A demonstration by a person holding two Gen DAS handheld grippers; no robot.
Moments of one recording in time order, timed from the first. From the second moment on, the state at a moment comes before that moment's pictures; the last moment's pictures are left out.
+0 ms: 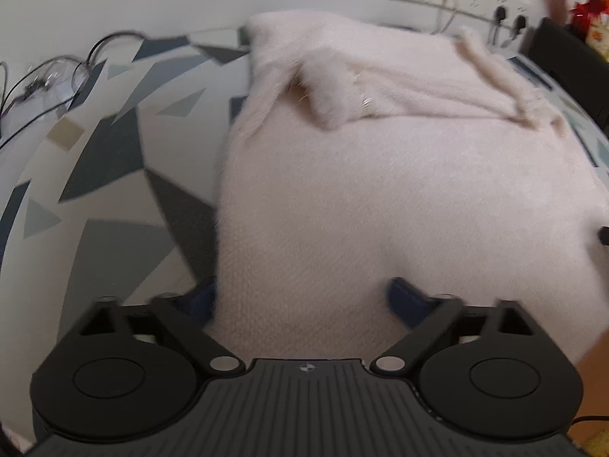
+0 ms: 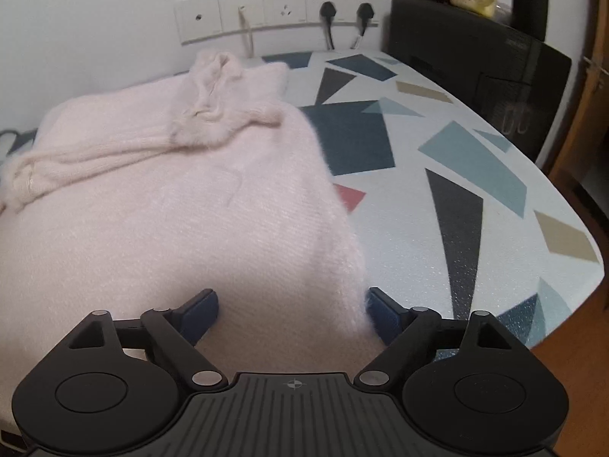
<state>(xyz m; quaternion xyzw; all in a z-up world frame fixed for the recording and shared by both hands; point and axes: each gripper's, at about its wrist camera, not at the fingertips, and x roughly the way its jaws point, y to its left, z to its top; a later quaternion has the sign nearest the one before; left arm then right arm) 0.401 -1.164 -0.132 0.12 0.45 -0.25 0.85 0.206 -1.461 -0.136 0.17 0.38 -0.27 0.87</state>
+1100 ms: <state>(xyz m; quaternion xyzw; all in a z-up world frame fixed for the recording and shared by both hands) 0.390 -1.165 -0.128 0.13 0.45 -0.27 0.84 0.197 -1.451 -0.136 0.15 0.38 -0.23 0.88</state>
